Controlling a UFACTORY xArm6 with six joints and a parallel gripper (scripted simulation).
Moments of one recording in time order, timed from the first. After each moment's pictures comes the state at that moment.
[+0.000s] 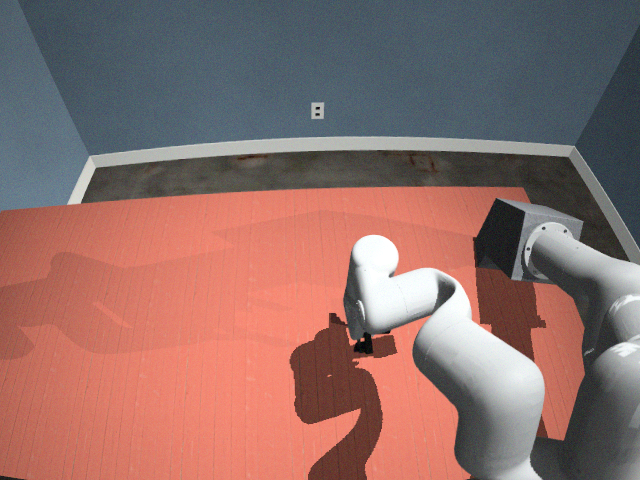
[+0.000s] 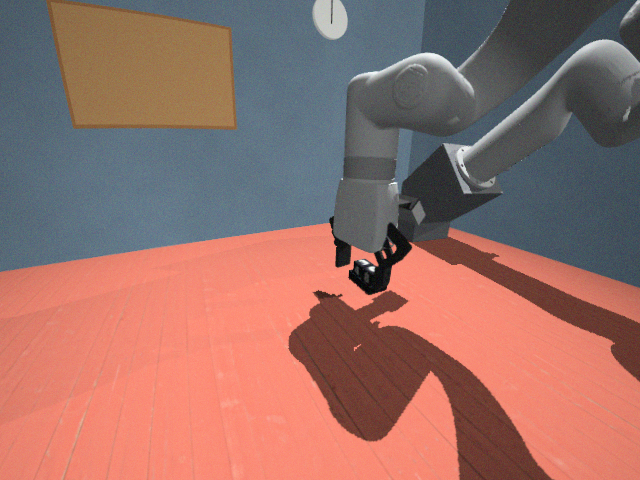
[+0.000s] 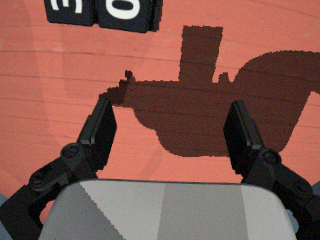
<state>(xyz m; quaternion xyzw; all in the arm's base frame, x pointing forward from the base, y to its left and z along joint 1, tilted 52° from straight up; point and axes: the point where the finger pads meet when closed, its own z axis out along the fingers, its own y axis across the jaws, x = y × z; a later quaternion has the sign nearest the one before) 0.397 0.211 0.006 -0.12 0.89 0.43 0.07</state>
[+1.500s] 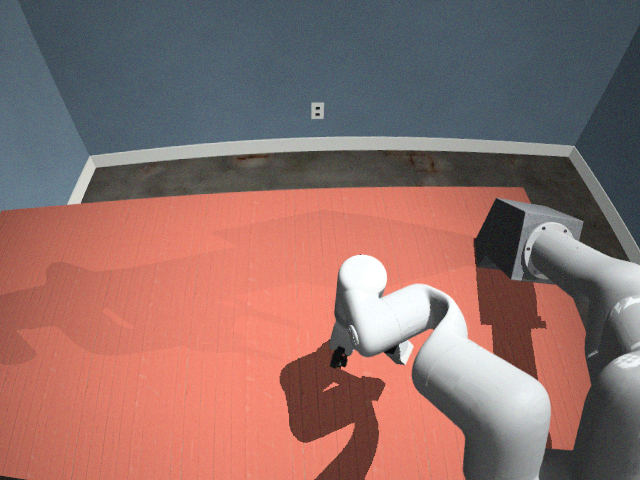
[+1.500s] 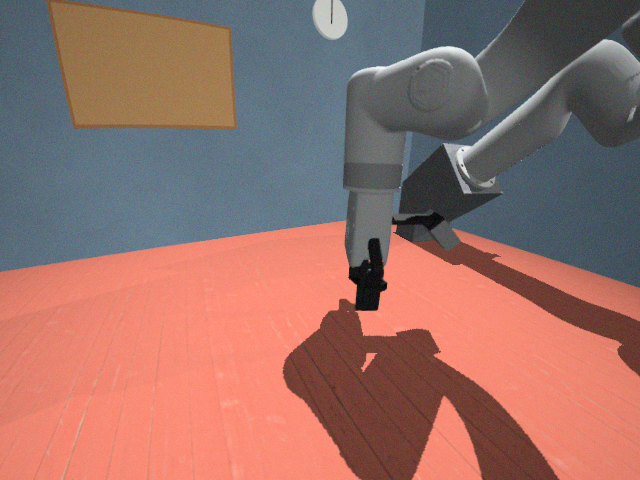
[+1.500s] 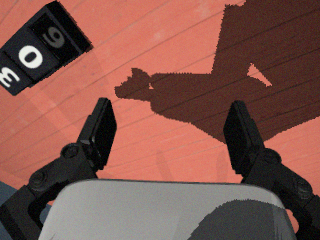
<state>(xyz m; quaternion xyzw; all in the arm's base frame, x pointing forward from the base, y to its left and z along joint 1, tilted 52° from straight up) 0.411 0.238 0.029 0.15 0.89 0.43 -0.07</state>
